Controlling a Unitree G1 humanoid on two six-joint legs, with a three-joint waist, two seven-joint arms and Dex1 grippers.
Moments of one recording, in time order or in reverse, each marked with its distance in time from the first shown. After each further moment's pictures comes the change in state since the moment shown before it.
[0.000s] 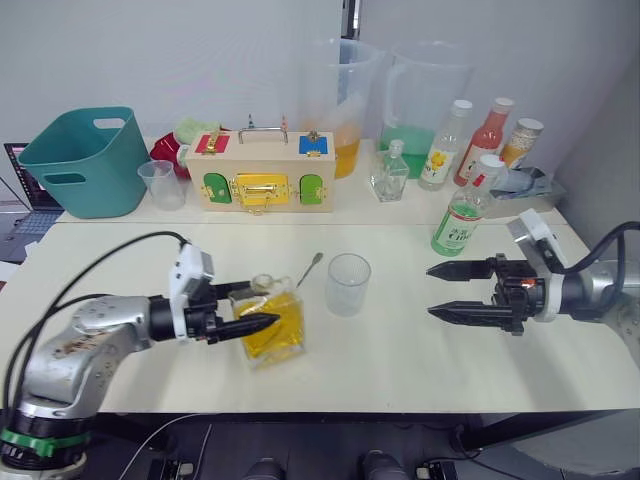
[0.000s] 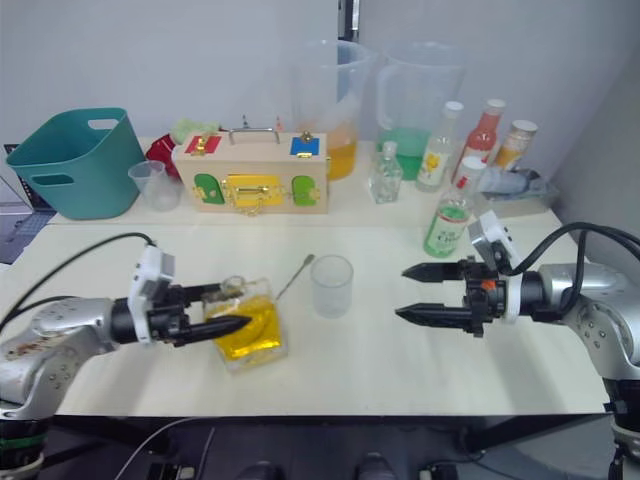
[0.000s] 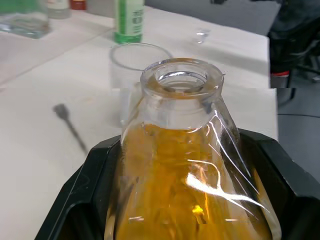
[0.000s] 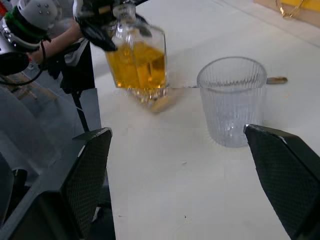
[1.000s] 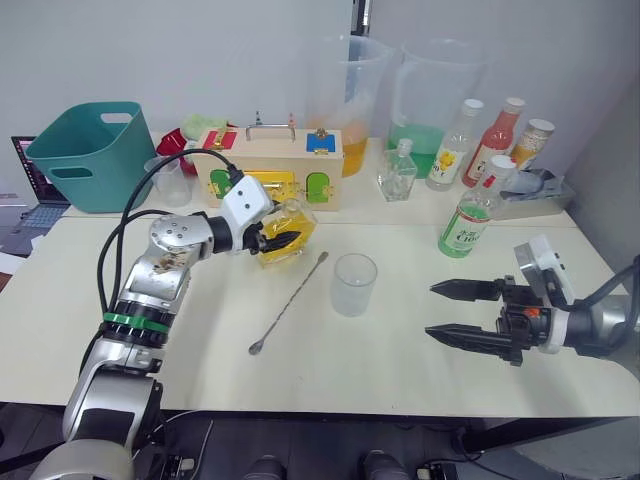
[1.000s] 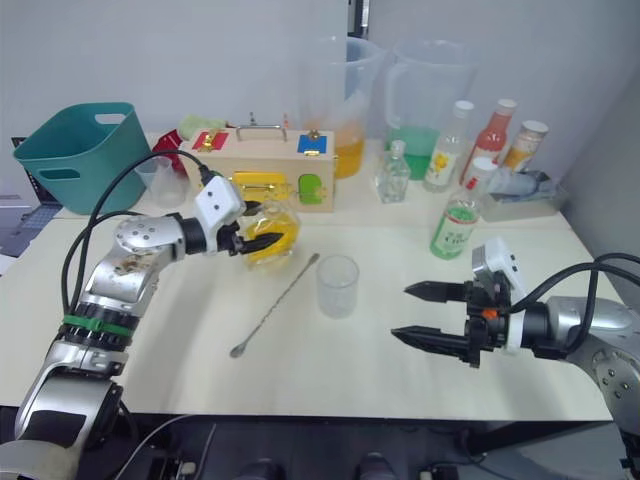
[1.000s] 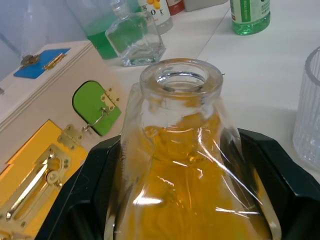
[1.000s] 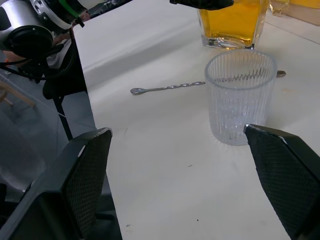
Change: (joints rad) left arm -0.615 -0.277 -0.357 0.692 0.575 -0.498 0.203; right arm 0.269 0.038 -0.228 -0.314 0.114 0.065 -0.242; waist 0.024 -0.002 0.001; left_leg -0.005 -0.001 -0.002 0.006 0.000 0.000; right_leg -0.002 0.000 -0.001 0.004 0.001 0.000
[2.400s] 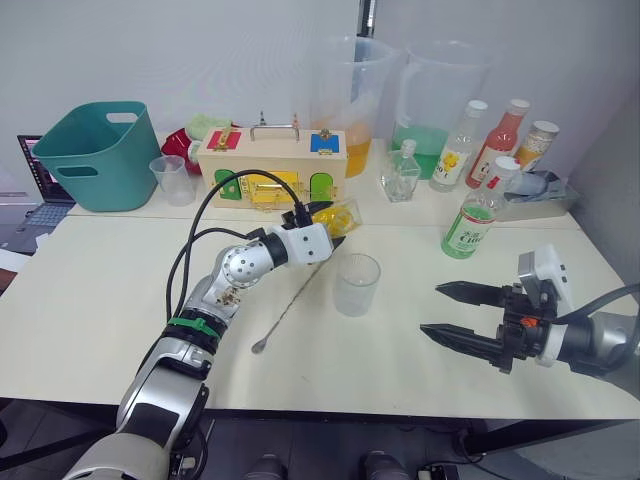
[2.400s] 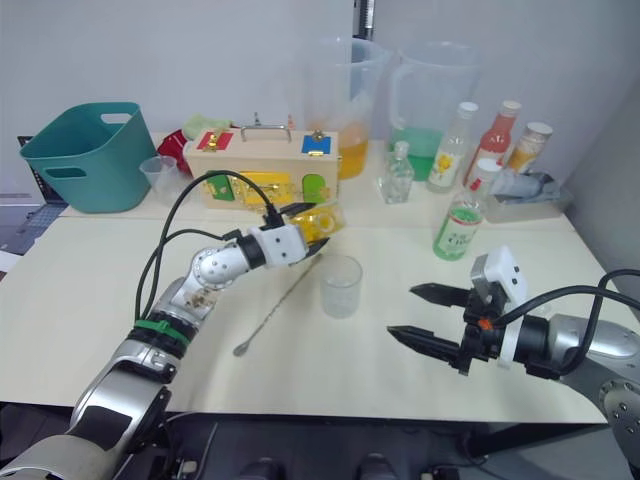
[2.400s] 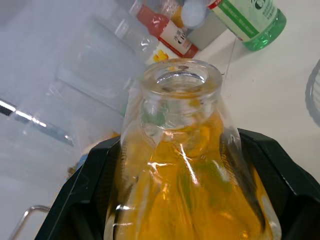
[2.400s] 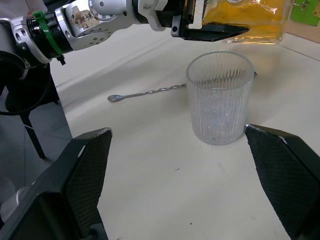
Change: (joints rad) left arm 0.013 -0.174 -0.102 0.226 0.418 -0.688 0.380; right arm 0.104 0.024 -0.053 -0.116 0.077 0.000 -0.207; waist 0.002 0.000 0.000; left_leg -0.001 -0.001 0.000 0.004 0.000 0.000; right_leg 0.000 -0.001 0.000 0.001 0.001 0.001
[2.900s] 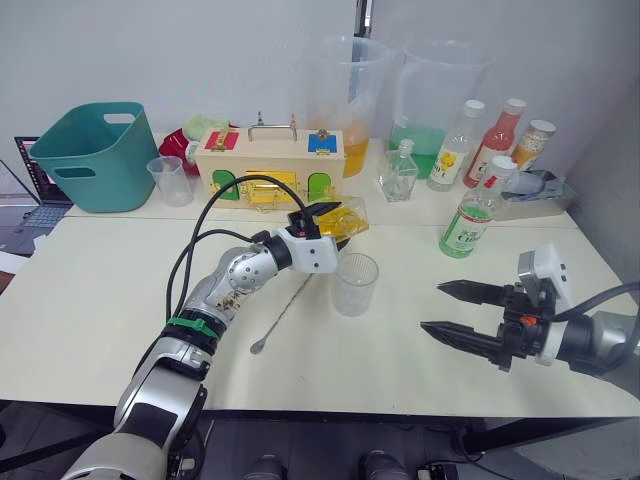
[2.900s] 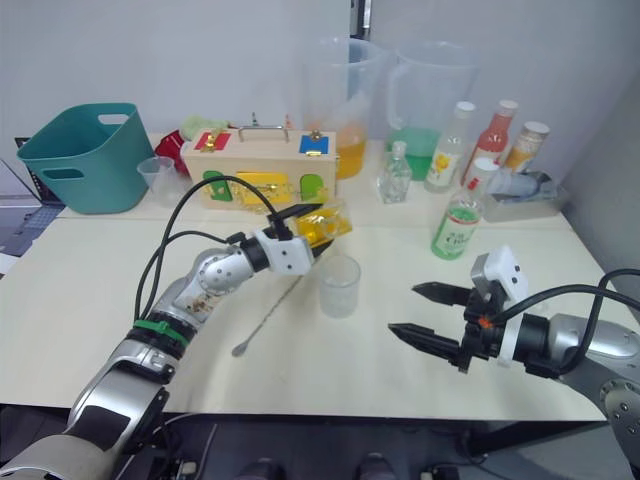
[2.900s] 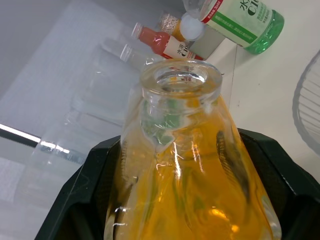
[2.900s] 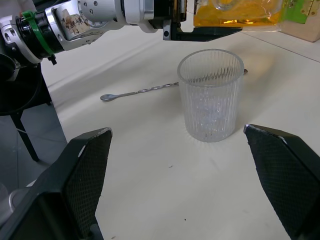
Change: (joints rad) left arm 0.000 0.020 -0.034 0.010 0.147 -0.110 0.129; right arm 0.002 -0.005 0.000 0.000 0.001 0.000 -0.032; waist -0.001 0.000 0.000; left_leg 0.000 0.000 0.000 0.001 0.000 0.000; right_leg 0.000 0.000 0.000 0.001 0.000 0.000
